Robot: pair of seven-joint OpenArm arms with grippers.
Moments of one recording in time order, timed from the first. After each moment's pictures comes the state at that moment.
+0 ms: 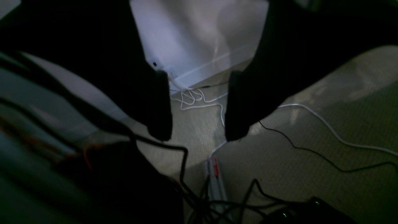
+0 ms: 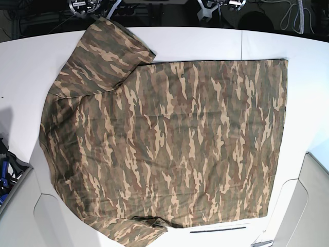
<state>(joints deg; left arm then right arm) 10.5 -7.3 8.5 23.1 -8.7 -28.1 22.6 -12.1 4.7 -3.0 33.1 -0.9 21.9 -21.1</state>
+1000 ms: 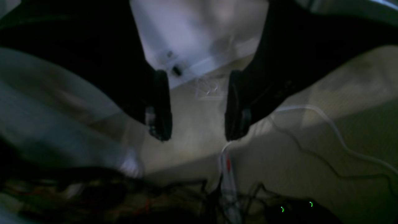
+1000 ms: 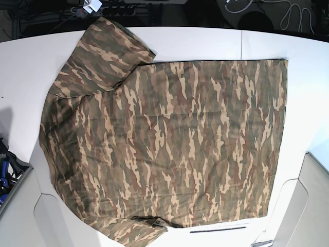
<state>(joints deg) 49.3 -11.2 -12.3 84.3 -27.1 -34.8 42.1 -41.3 15.6 0.9 84.1 43.3 33.8 -63.8</state>
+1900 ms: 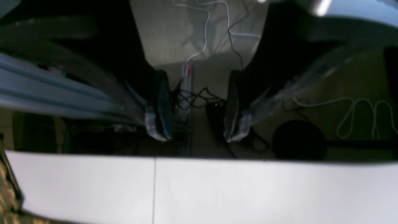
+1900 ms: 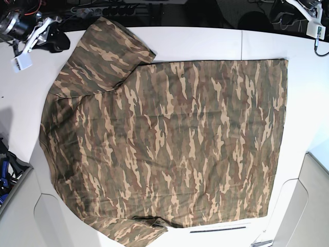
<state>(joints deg) 52.6 -11.1 -47.0 113.5 -52.2 -35.8 53.2 -34.8 15.5 34.1 113.7 57.4 33.7 -72.2</state>
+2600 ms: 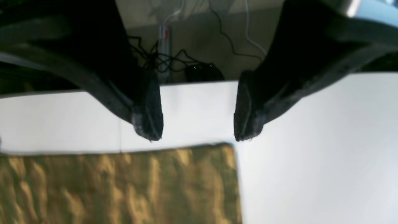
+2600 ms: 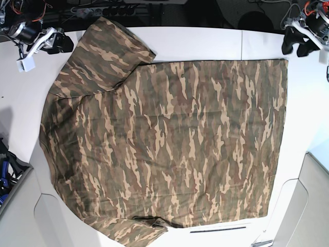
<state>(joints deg) 41.0 -17.9 -47.0 104.1 -48.0 -35.9 47.6 -29.4 15.8 28.1 97.4 51.4 32.8 -64.7</state>
